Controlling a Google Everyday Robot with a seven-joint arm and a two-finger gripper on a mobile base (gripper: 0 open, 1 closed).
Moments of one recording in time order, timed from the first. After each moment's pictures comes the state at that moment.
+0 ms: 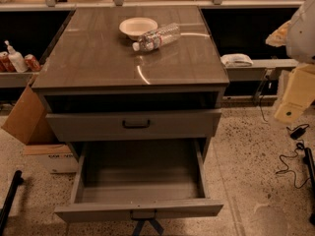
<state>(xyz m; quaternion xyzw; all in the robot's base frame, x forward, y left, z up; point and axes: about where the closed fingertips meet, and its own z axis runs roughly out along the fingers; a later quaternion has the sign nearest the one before) 0.438 -0.216 0.977 -0.60 0.78 -0.03 0.16</state>
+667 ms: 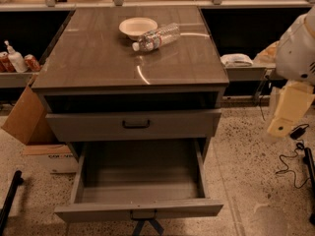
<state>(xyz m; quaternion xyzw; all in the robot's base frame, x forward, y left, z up) 0.433 -0.207 0.946 -0.62 0.77 0.01 0.15</state>
